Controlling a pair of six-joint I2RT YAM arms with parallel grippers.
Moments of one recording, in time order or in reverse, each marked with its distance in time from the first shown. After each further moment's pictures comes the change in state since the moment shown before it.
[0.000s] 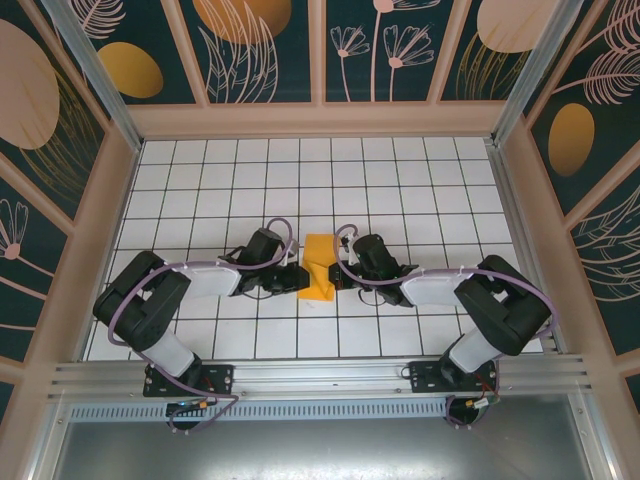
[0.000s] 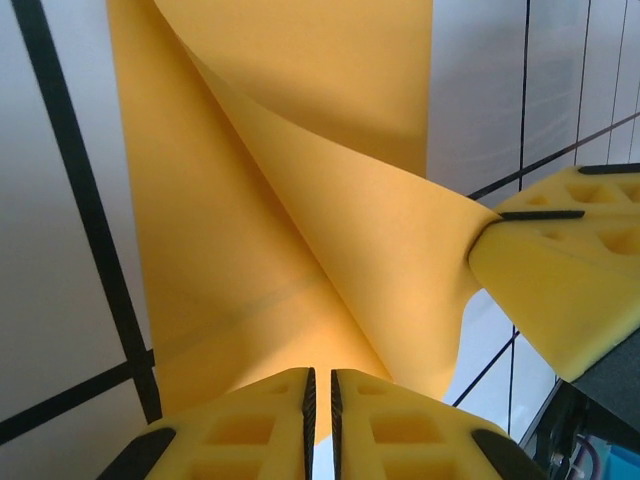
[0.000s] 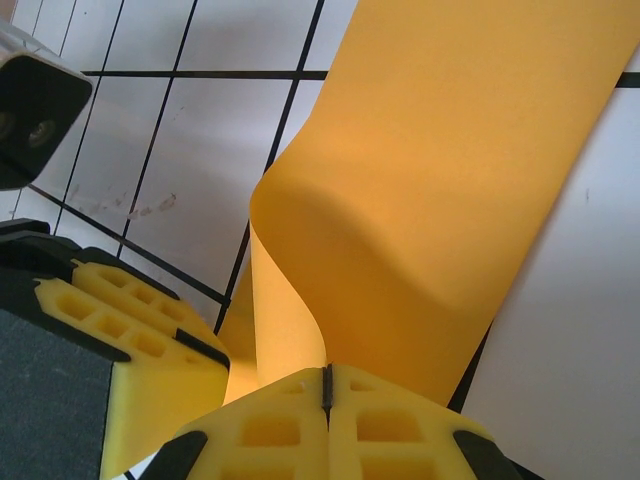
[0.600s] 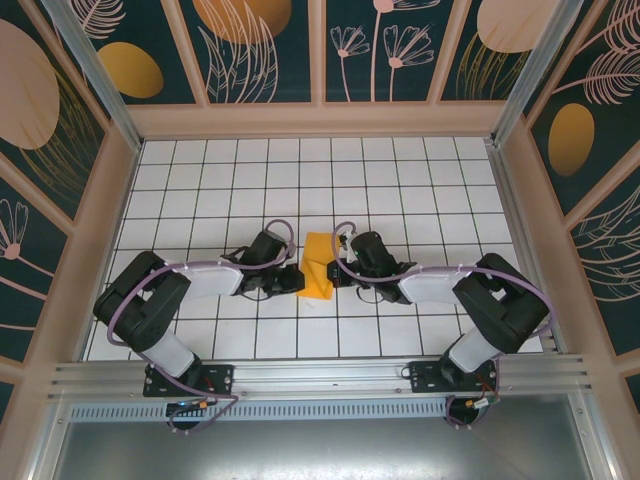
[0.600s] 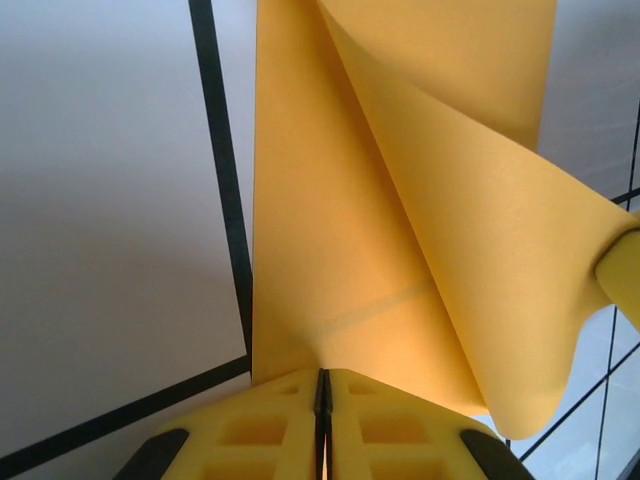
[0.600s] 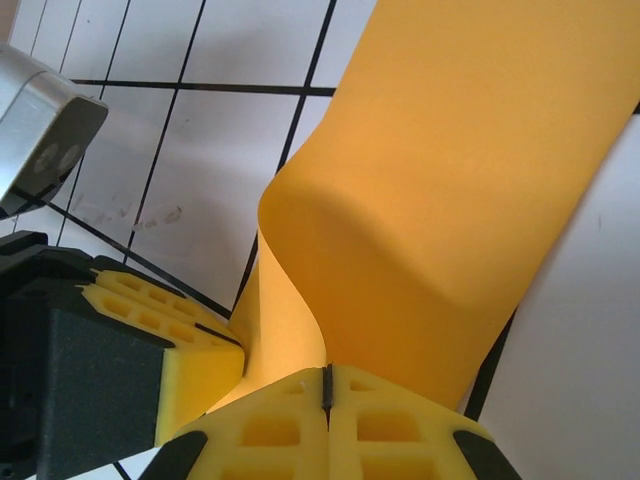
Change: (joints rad) left arm -0.016 0.000 0.029 -0.117 -0.165 0.031; right arm 0.000 0.015 0.034 -0.018 0.002 -0.001
